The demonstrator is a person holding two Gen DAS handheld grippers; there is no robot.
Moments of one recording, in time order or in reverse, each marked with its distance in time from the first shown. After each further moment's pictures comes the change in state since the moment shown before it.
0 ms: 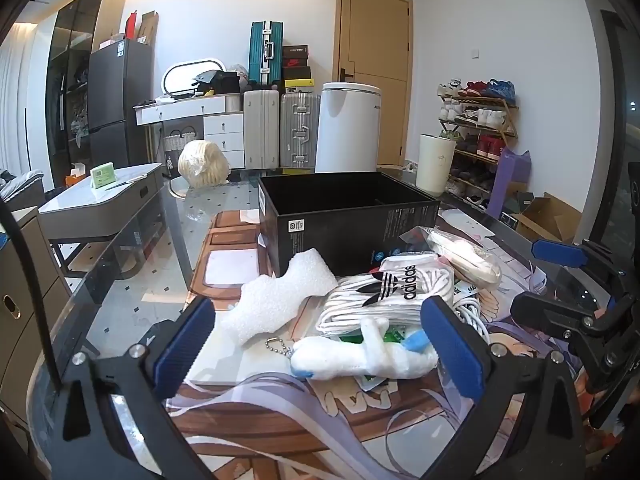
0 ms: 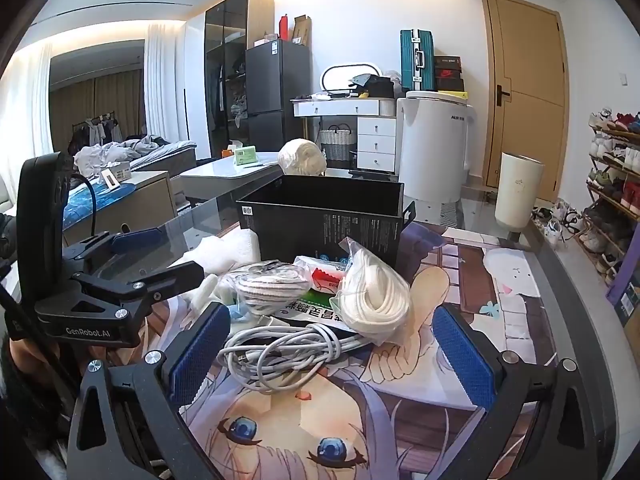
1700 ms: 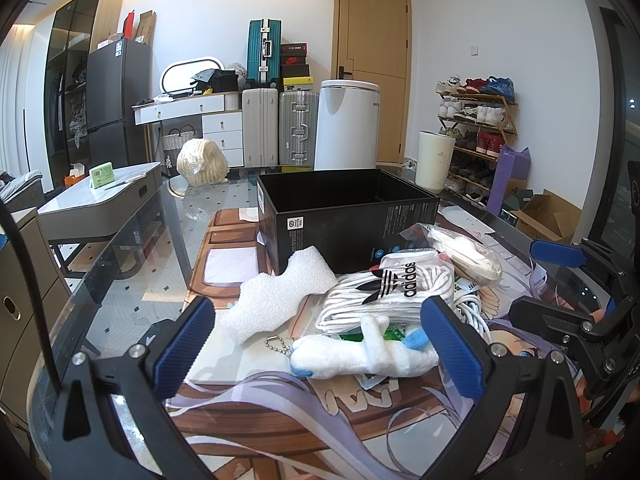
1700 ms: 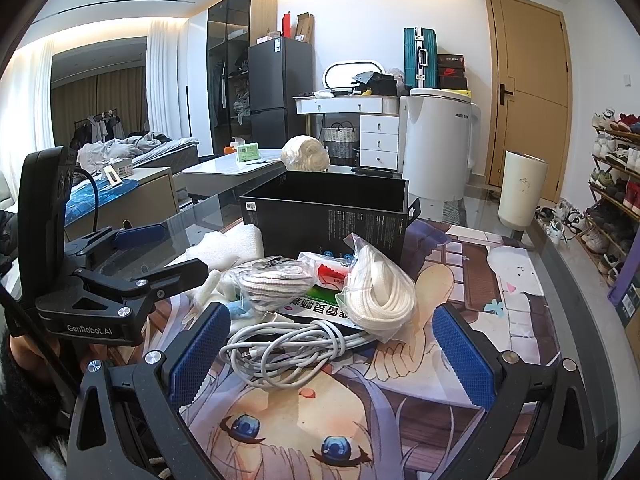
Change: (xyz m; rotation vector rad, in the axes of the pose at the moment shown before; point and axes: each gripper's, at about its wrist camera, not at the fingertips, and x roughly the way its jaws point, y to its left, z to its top) left arm 0.000 0.002 0.001 0.002 0.004 0.002; right arm 0.000 0.006 -0.006 -0.007 0.004 0.003
